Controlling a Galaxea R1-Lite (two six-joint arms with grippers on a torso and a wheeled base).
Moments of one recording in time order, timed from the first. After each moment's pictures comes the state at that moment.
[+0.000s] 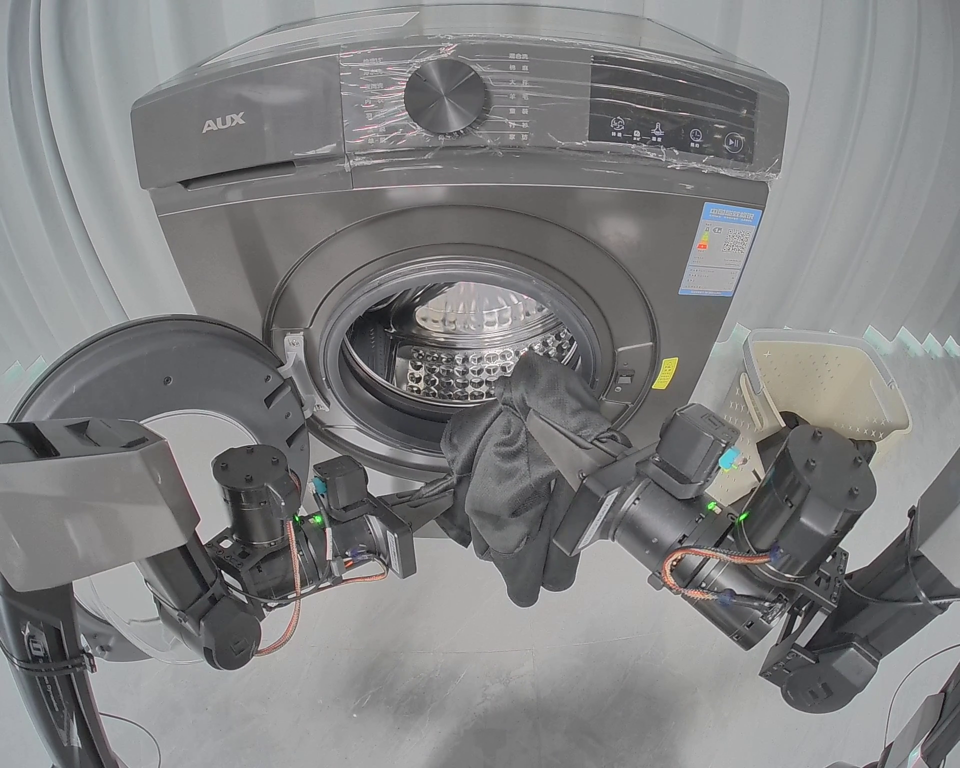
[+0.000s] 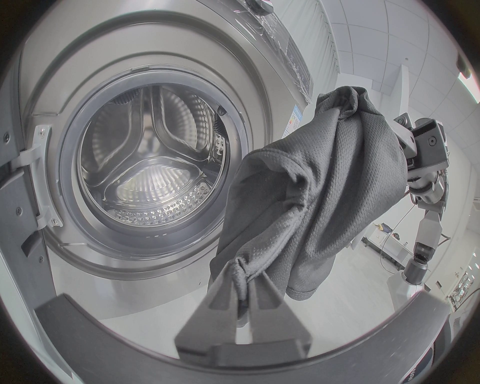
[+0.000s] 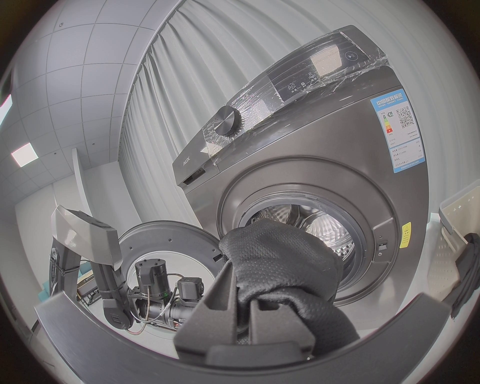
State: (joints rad) left arm -0.44 2.15 -0.59 -1.46 -0.43 -0.08; right arm 0.85 1.88 -0.59 -1.48 -0.16 0.21
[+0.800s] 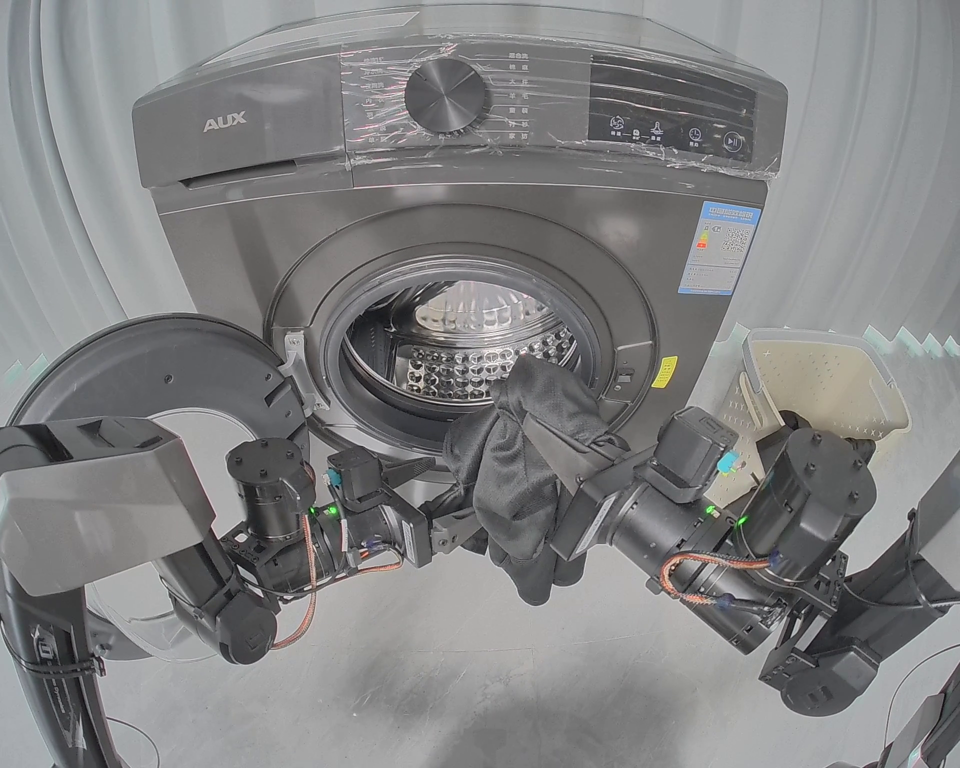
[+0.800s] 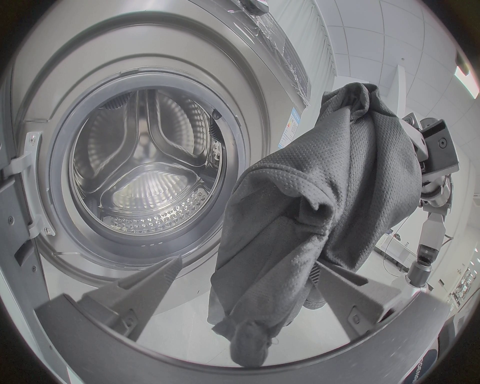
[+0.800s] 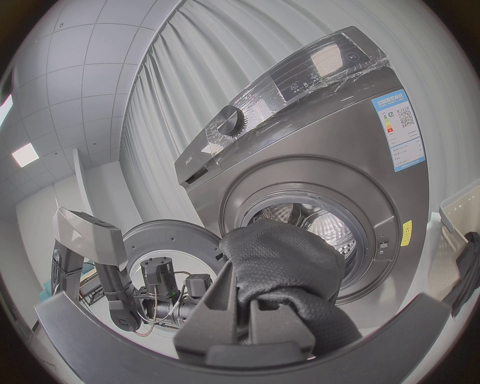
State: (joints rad) left arm -0.46 2.17 -0.65 -1.46 -0.41 -0.08; right arm 0.86 1.88 -0.59 -1.48 -0.16 0.21
